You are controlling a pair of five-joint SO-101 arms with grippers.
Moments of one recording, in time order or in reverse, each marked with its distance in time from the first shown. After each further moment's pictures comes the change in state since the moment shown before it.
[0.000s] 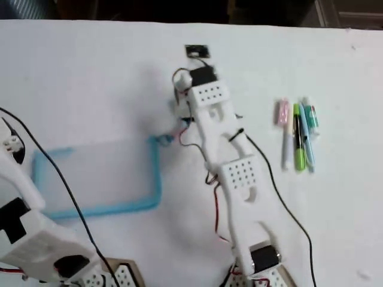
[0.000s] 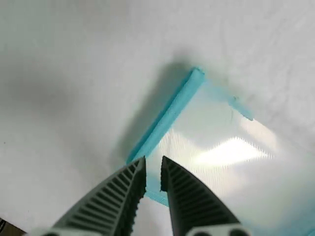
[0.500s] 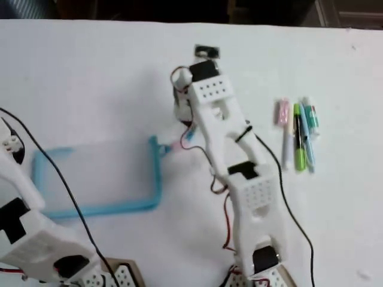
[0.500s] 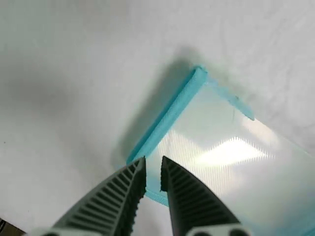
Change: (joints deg) left arm 0.0 0.0 0.0 0.0 0.0; right arm -1.3 -25.1 28.0 0.0 -15.1
